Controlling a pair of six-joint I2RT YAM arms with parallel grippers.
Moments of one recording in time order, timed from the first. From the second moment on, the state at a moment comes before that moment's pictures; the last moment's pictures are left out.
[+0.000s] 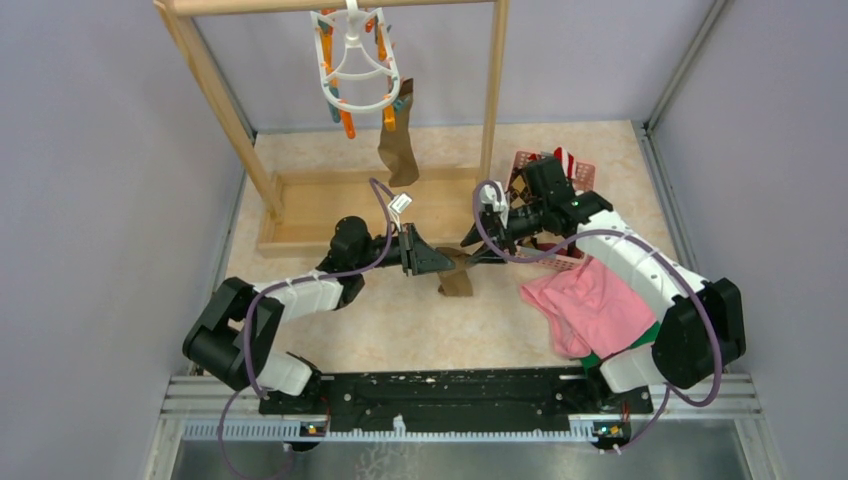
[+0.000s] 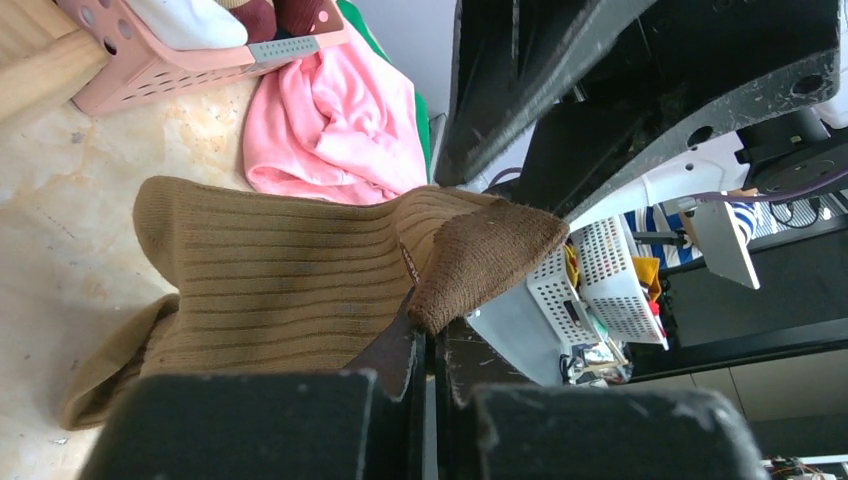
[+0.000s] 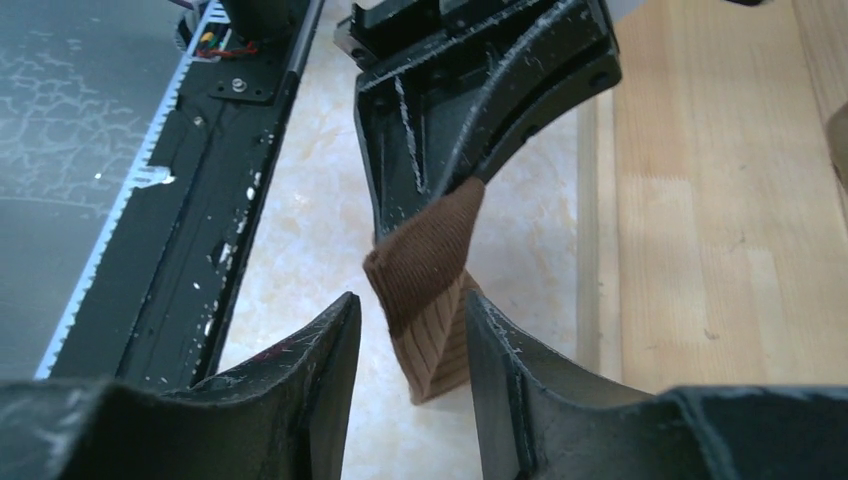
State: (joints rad) left arm -0.52 1.43 0.54 0.87 0.89 -0.97; right arm 0.47 1.41 1.15 -0.58 -1.11 -0.79
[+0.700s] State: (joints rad) left arm -0.52 1.31 0.43 0.91 0.90 -0.73; right arm 0.44 1.46 1.20 -0.59 -1.26 -0.60
